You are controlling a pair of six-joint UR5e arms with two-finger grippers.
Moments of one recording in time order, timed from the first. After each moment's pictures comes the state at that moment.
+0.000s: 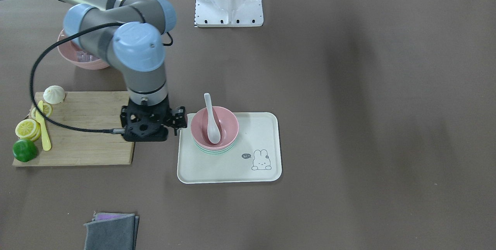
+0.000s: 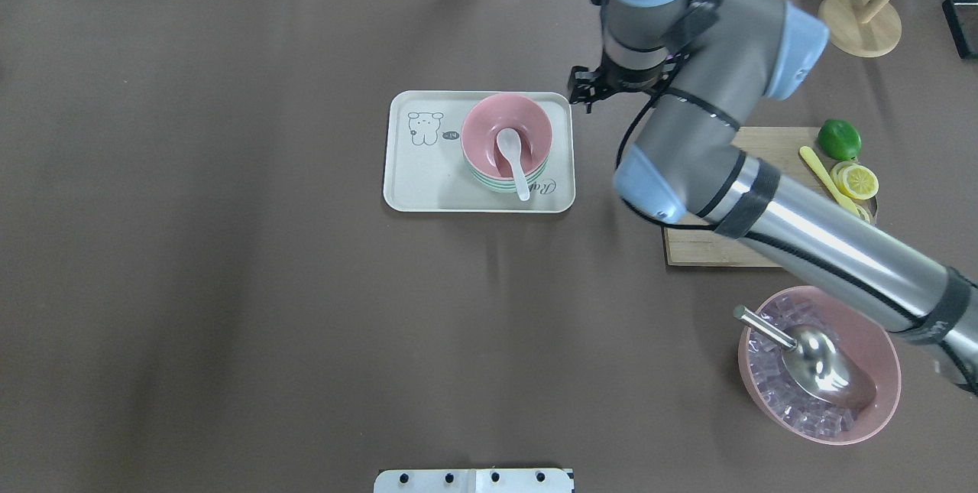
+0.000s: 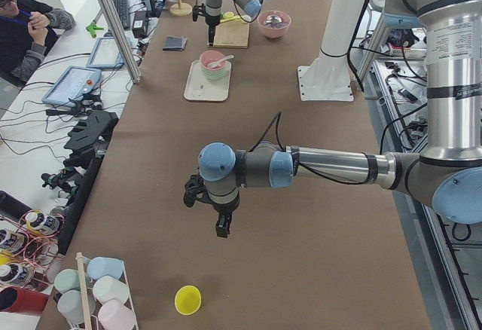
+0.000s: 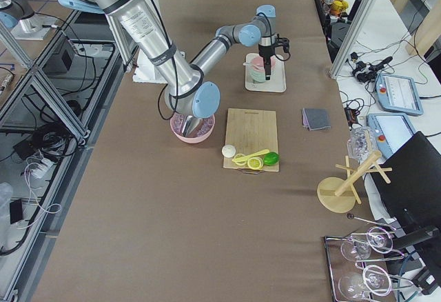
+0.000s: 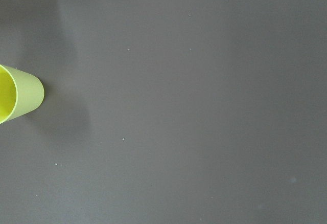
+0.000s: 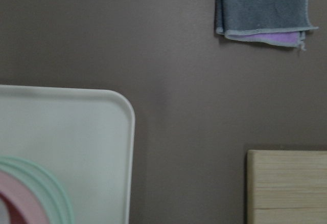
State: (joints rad) left arm -1.57 -1.44 -1.77 -1.46 -2.35 0.17; right arm 0.83 -0.87 1.53 -1.66 1.93 0.89
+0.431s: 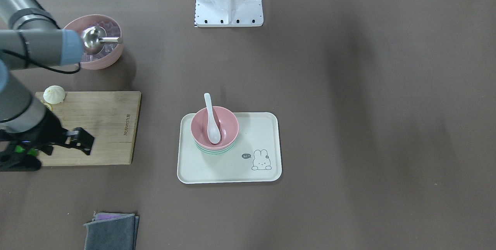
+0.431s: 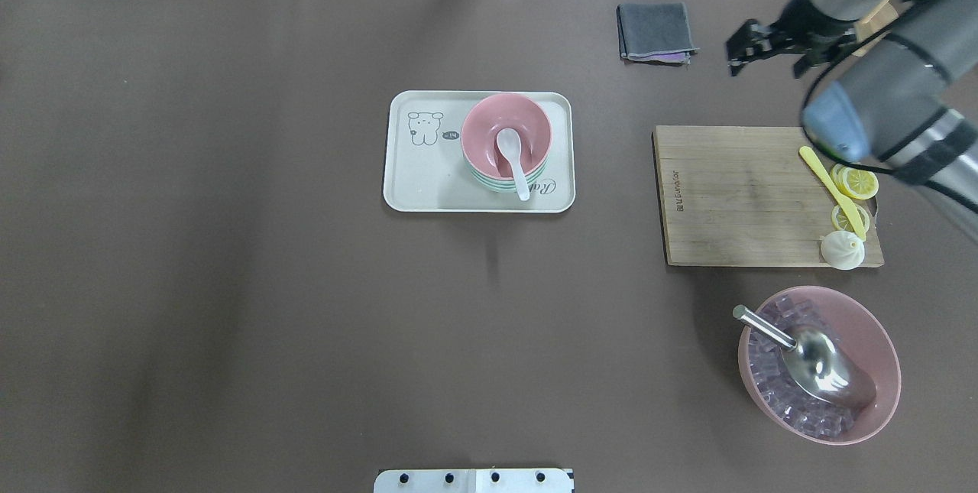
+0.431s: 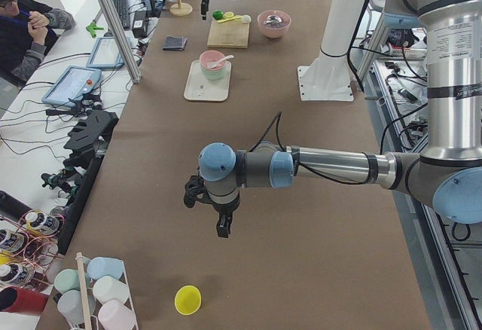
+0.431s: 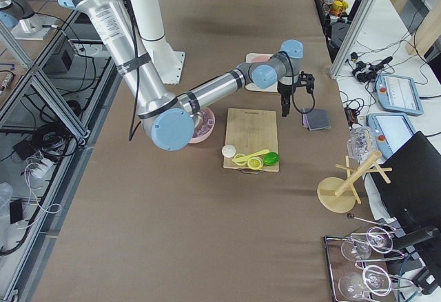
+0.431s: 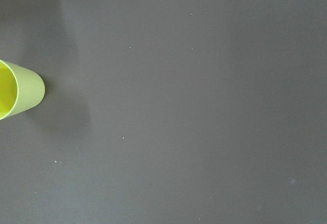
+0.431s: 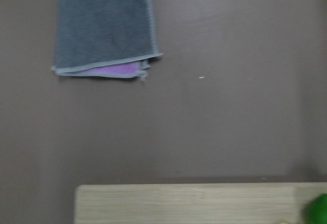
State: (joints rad) left arm -1.57 -1.44 -1.77 -1.46 -2.36 0.16; right arm 1.13 -1.15 1.54 -1.44 2.20 0.68
